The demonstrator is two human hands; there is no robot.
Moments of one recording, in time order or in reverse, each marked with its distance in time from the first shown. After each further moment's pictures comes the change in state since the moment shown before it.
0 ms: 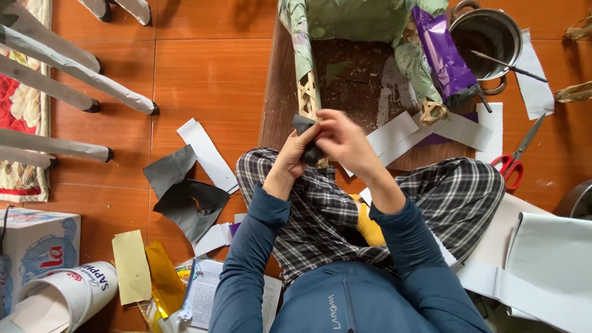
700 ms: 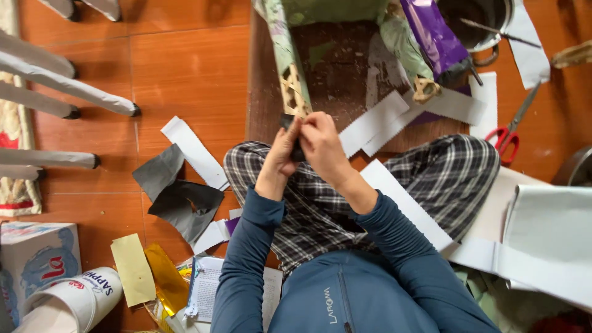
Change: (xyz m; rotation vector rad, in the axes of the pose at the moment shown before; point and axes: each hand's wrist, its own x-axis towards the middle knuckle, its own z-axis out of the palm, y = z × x) left_hand 0.013 -0.033 -0.024 0.048 0.023 -0.018; right_hand -0.005 0.039 0.043 -0.583 0.487 -0.411
